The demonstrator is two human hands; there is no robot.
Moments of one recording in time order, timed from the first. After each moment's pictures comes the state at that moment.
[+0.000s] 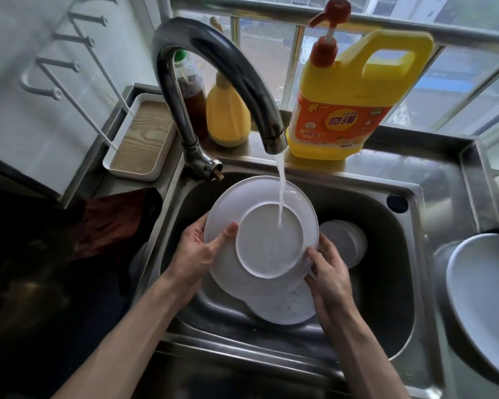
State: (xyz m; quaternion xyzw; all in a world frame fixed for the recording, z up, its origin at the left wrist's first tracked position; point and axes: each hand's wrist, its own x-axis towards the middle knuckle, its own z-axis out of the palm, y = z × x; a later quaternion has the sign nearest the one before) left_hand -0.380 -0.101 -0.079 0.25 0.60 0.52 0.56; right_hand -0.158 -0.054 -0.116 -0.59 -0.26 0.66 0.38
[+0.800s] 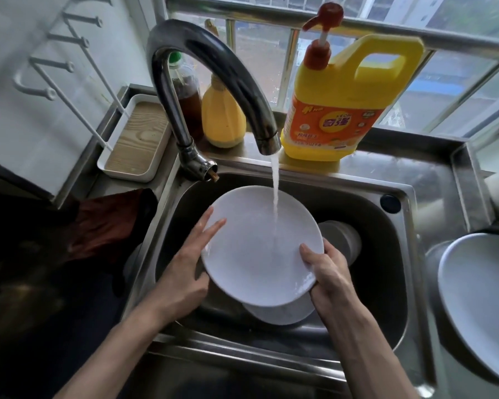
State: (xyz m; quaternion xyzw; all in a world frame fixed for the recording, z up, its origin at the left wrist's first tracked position) left_hand -0.394 -0.134 -0.081 0.55 0.67 0.30 0.41; right_hand -0.155 -0.039 -0.104 -0.60 -0.25 0.68 0.34
